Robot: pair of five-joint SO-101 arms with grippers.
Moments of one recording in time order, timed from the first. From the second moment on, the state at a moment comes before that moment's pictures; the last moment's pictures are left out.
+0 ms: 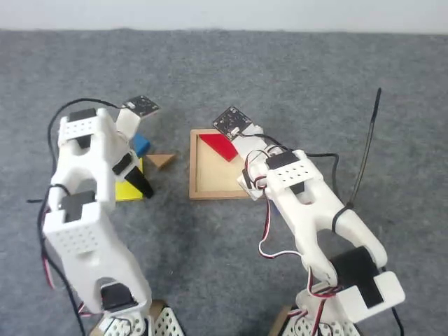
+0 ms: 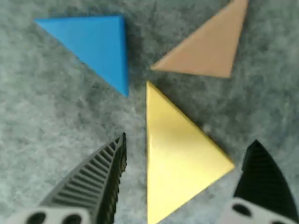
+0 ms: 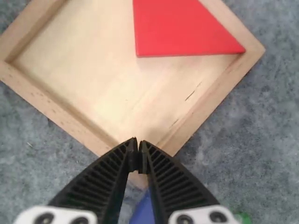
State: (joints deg) left arm -21.5 30.0 0.7 75.6 -47.7; right arm -26.5 -2.7 35.4 43.8 21.3
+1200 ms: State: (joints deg) left arm -22.2 32.3 -0.7 78.0 -50.9; right arm -26.5 -2.7 35.4 43.8 21.3
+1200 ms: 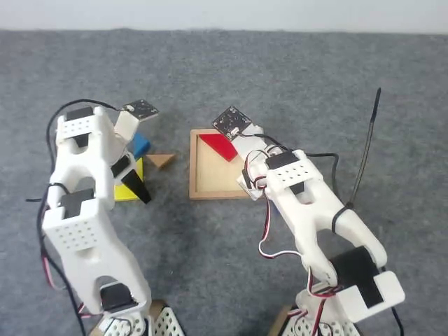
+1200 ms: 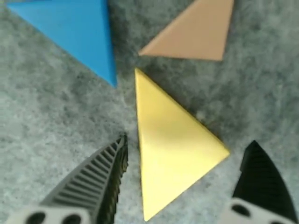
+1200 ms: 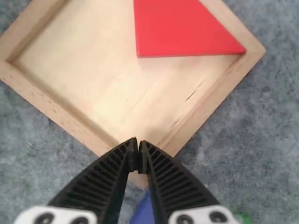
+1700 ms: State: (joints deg) left arm -24.4 29.5 2.0 66.9 -50.7; right arm -26.5 -2.7 35.4 43.8 21.3
